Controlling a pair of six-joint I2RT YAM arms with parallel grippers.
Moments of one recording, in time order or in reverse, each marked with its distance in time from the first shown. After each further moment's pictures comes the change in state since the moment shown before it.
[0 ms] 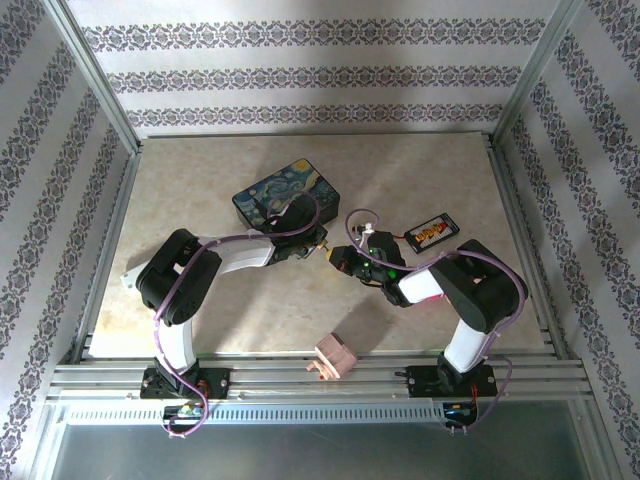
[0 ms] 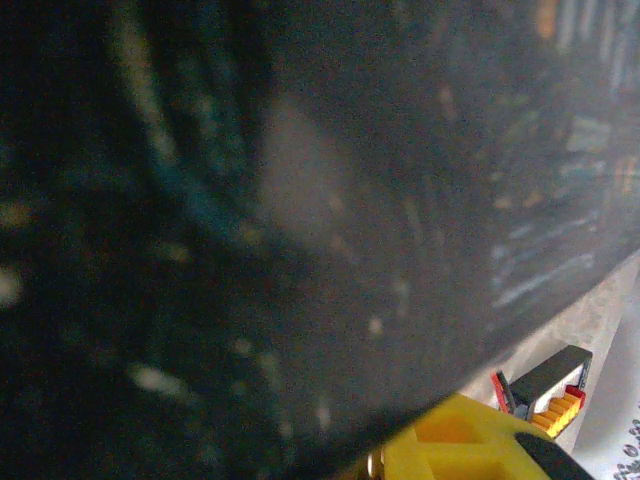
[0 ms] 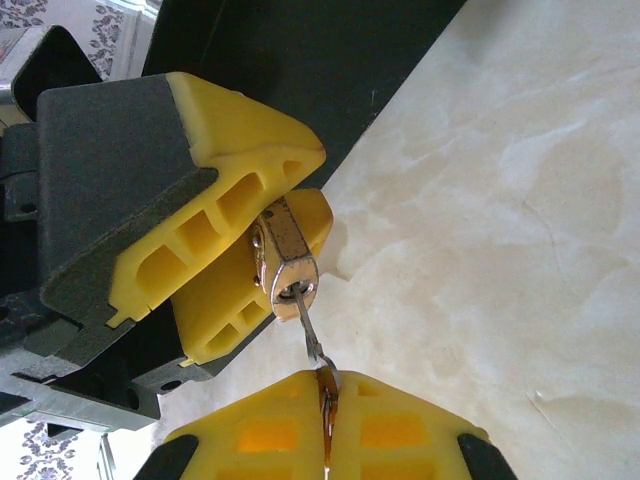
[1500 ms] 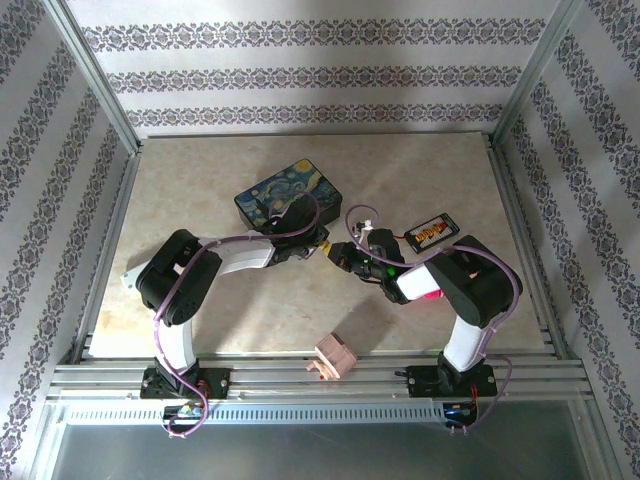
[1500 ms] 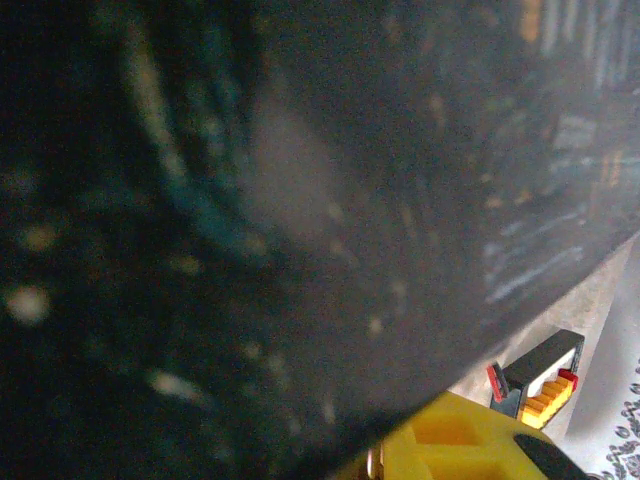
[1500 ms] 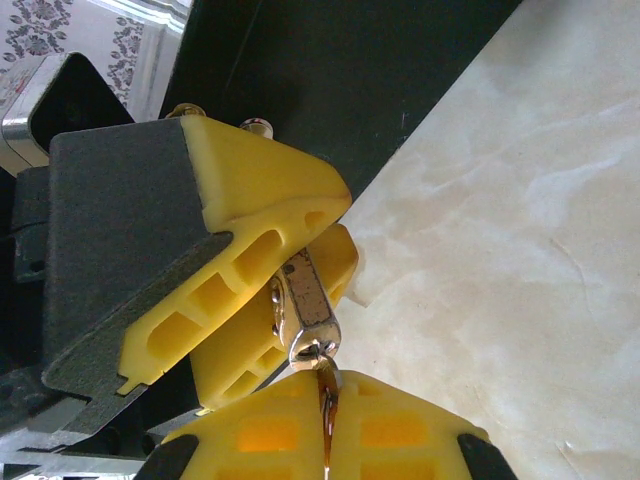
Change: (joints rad) left arm -0.003 0.000 -0.011 0.028 0.021 0.009; right arm -0.011 0.042 0.024 0.049 -0.029 0.020
